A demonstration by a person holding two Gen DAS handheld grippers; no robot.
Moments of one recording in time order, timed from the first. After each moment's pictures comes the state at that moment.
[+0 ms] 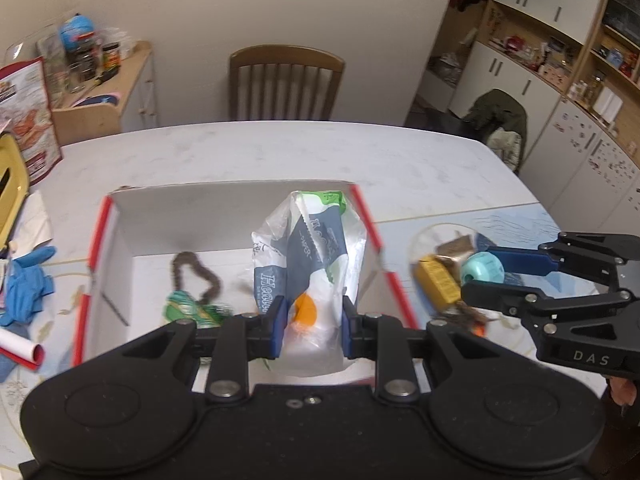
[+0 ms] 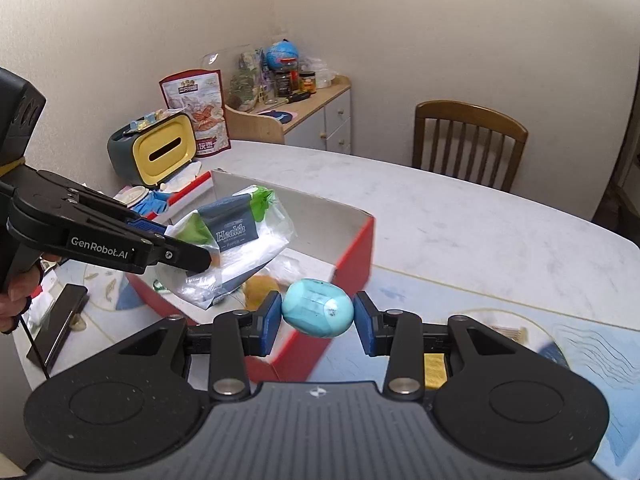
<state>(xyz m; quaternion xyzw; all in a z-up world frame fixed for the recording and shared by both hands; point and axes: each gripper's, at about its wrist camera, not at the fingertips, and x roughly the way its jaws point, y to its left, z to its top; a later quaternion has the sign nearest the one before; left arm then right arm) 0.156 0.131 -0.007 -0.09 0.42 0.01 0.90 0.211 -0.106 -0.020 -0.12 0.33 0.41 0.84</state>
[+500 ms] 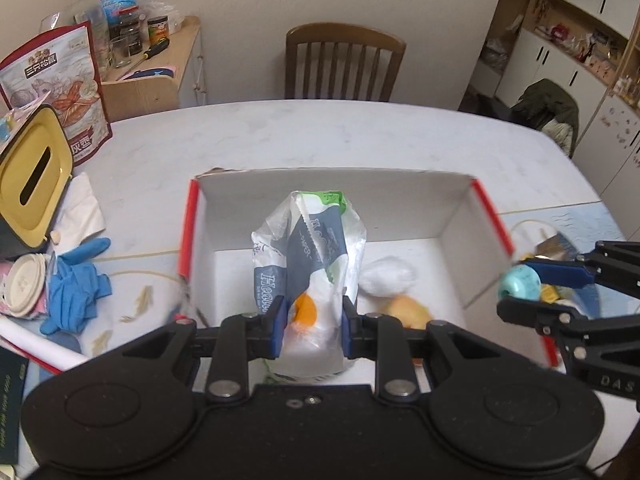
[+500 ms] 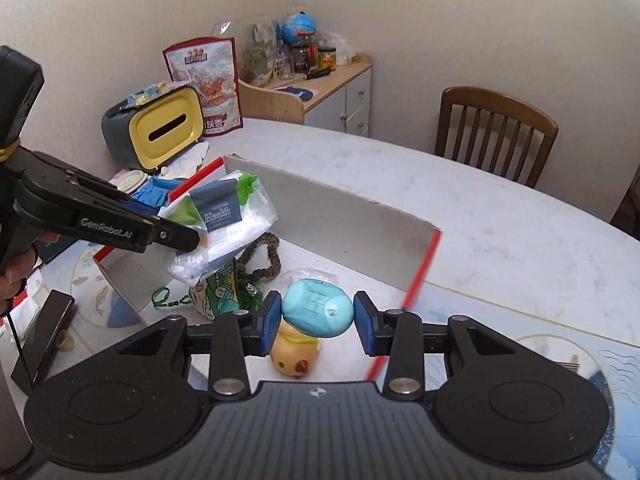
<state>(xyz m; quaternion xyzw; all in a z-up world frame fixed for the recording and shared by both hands) 0.185 0.209 -0.042 -0.07 0.45 0.06 0.89 0.227 -0.017 -0.054 -0.15 0.35 0.41 0.83</state>
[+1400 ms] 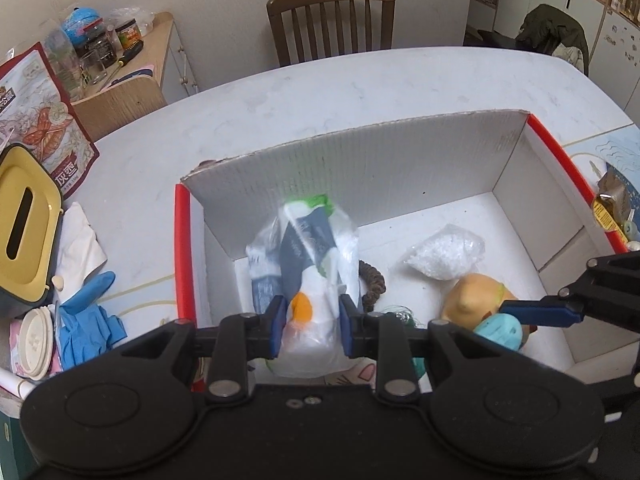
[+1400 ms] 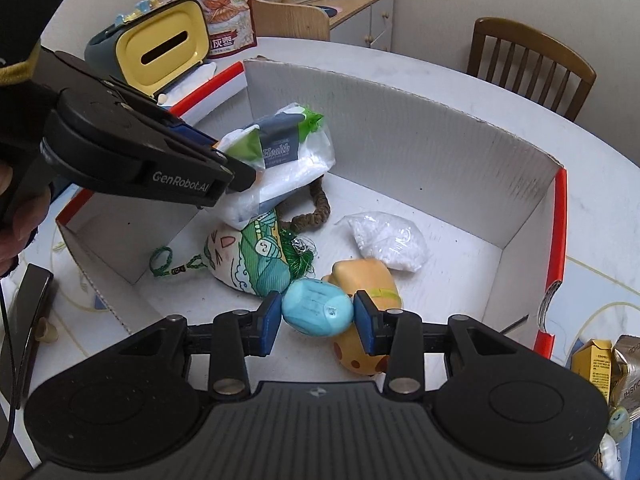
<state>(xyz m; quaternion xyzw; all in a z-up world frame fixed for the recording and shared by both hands) 0.230 0.217 -0.083 0.03 0.50 0.05 0.86 0.228 0.067 -0.128 -0.18 0.44 0.39 0.79</state>
